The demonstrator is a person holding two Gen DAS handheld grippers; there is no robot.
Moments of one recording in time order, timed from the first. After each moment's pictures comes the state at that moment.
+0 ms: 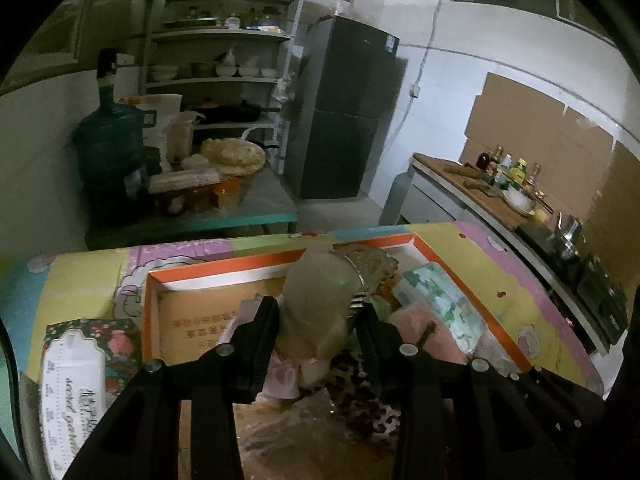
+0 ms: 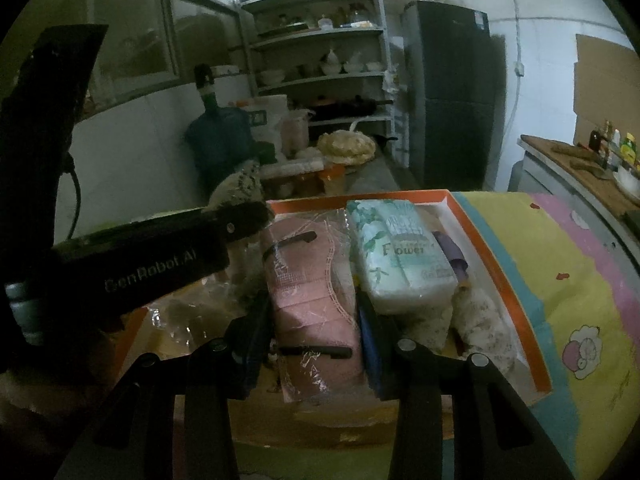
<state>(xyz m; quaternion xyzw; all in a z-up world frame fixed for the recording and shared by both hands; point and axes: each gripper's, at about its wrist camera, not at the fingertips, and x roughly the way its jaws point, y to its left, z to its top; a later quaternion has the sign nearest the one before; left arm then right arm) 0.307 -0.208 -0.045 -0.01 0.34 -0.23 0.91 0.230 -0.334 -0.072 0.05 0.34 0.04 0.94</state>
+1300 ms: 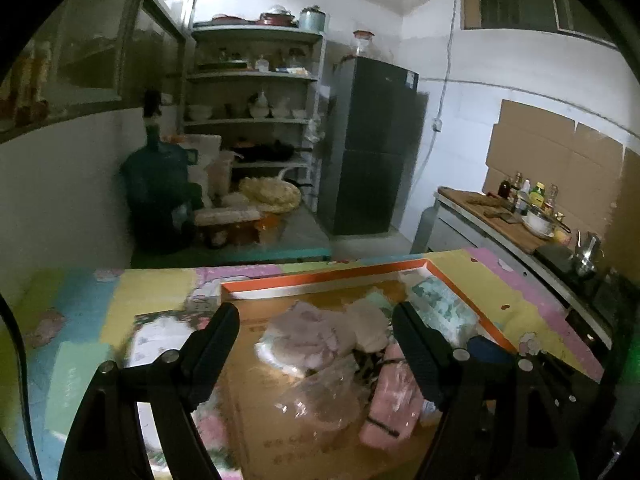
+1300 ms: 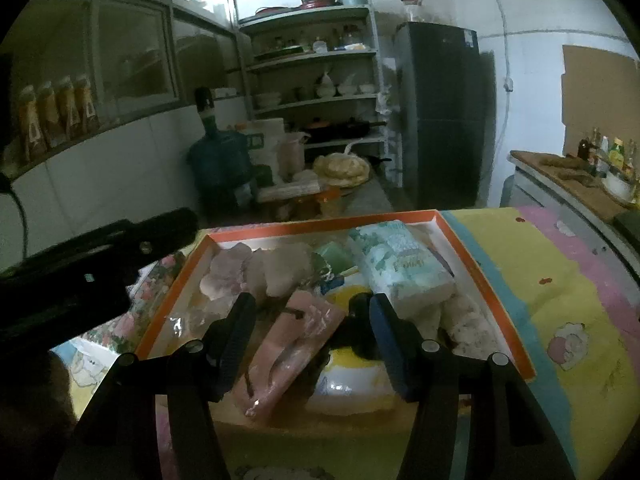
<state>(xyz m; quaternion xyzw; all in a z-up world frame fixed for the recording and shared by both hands) 0.240 -0.169 -0.006 -0.01 0.27 -0.16 0.95 0.204 -0.325 -0.054 0.05 0.30 0.03 0.95</state>
